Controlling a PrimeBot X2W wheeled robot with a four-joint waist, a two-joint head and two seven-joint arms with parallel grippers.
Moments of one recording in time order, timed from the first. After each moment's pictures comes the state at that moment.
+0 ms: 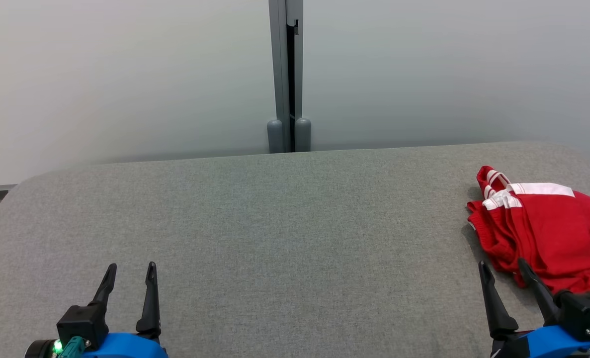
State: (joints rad) left arm -0.03 0.37 -0.38 0.23 -0.50 0.17 -0.25; right arm 0.11 -0.05 -0.09 -0.06 0.12 0.13 0.03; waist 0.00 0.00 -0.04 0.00
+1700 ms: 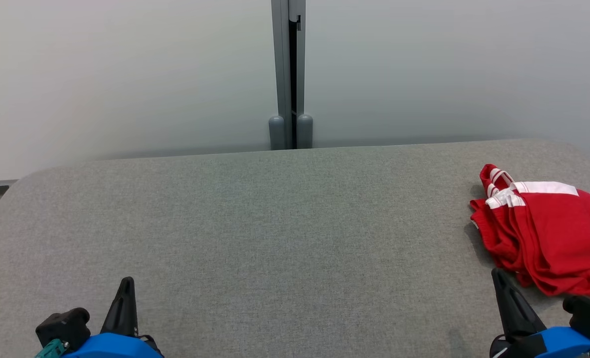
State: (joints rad) left arm 0.00 0.30 -0.28 0.29 -0.65 0.08 -0.20; right arm 0.11 -0.05 -0.09 0.00 0.36 0.13 0.07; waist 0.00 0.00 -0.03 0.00
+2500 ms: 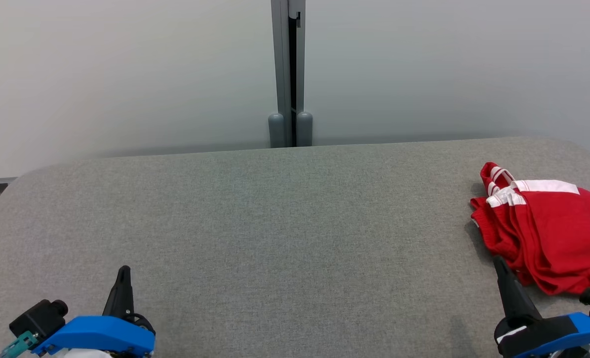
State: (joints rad) left arm -0.03 0.22 -0.16 0.28 -0.95 0.02 -0.10; right arm 0.05 -0.05 -0.09 0.07 0.75 0.13 0.08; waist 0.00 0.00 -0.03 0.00
